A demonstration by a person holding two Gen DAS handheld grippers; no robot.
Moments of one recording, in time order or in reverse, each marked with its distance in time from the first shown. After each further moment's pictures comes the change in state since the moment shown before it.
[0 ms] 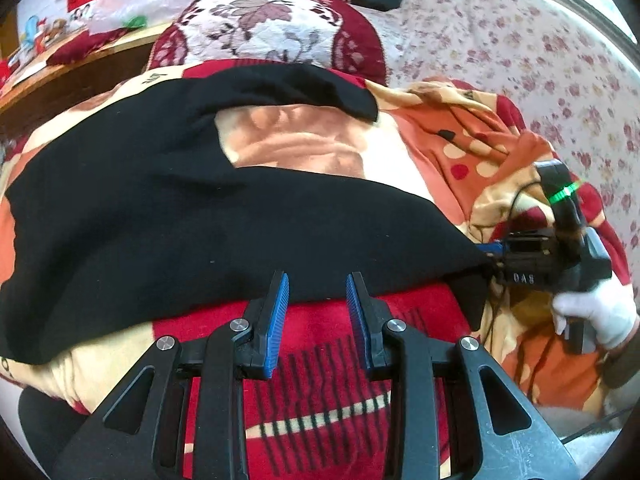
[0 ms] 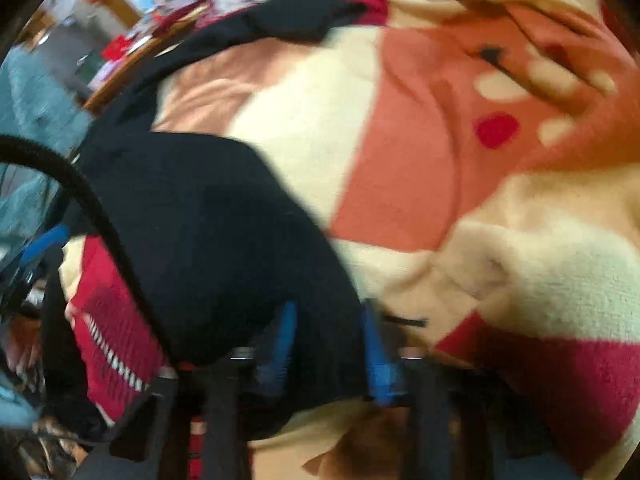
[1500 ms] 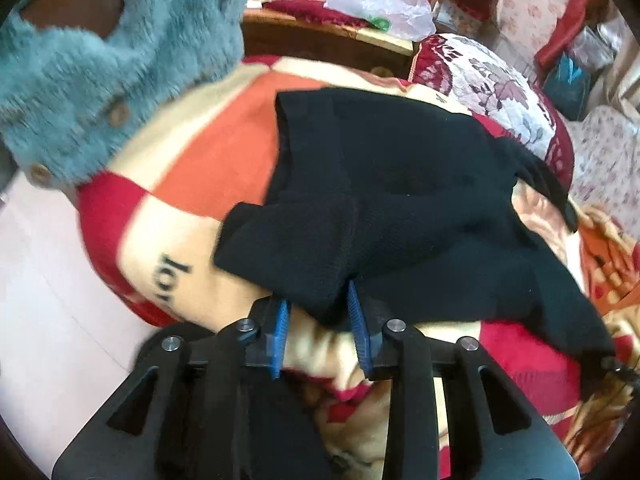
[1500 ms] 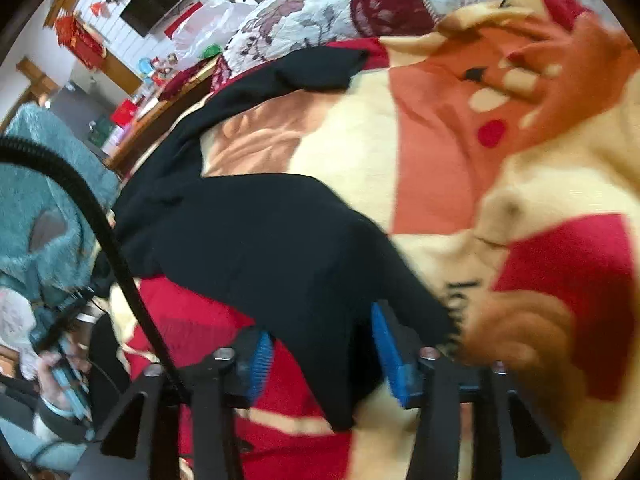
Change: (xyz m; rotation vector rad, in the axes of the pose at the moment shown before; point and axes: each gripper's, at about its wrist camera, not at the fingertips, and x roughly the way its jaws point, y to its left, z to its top) left arm -0.074 0.189 -0.072 -0.459 -0.134 0.396; right arm -0.038 0.026 -0.023 0.226 -0.163 0.047
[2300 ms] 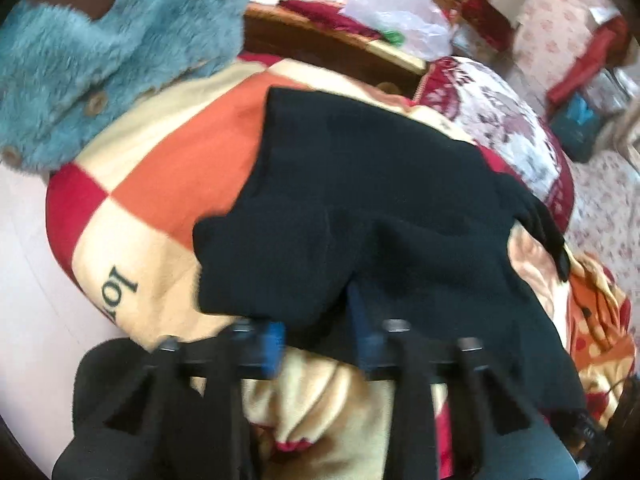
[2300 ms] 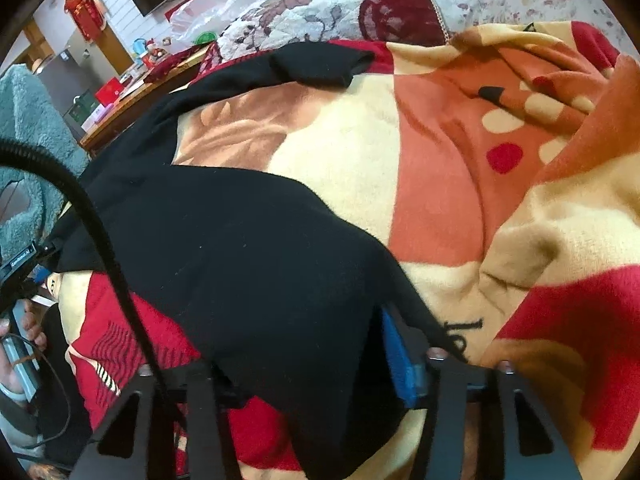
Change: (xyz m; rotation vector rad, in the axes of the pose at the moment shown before) left arm 0.026 -0.016 0.021 -0.121 -0.030 -0.057; right arm 0.040 0.010 0.010 -0.071 -0.053 -0.090
